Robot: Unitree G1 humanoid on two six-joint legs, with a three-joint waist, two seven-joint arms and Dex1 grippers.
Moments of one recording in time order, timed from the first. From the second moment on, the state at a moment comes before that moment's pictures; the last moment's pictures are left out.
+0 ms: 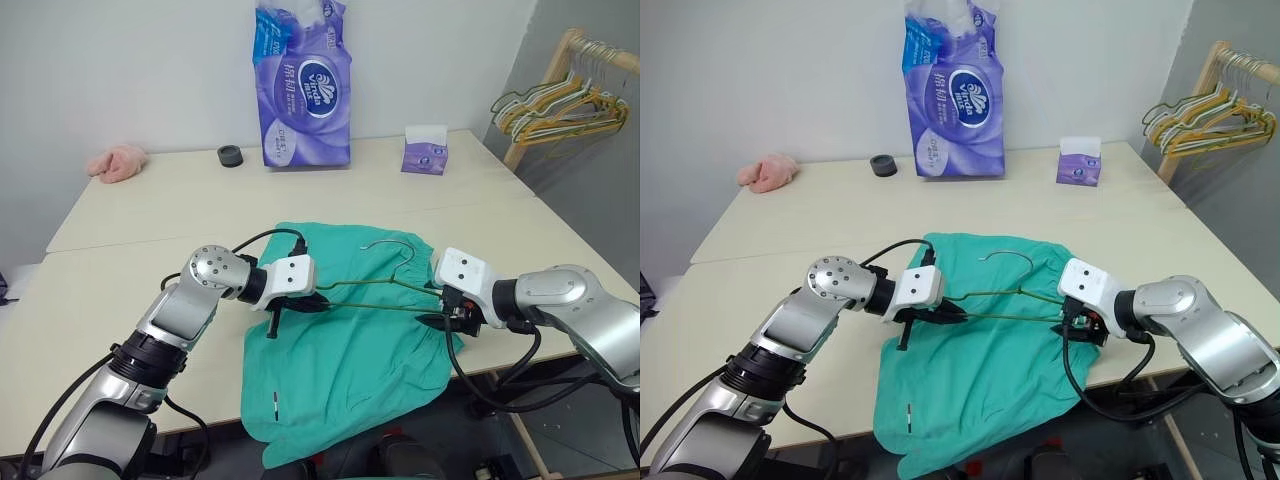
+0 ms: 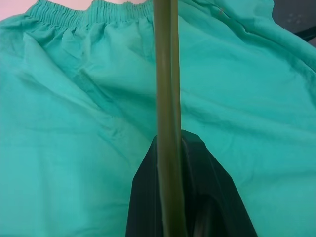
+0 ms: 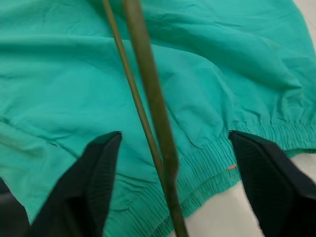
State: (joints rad) left arm -0.55 0.67 -0.34 0.00 -0.07 0.23 -1.29; right arm -0.42 -0.96 0.28 -0.58 0.31 0.98 0.84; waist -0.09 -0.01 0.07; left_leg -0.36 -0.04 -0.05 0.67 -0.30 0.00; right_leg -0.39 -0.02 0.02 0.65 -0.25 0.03
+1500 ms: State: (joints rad) left arm -0.59 0.58 -0.10 0.29 -0.28 0.39 -1.22; right arm 0.29 -0.91 -0.38 -0.58 0.39 1.11 0.77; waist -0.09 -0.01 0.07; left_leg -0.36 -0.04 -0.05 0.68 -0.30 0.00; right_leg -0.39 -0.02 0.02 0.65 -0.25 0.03
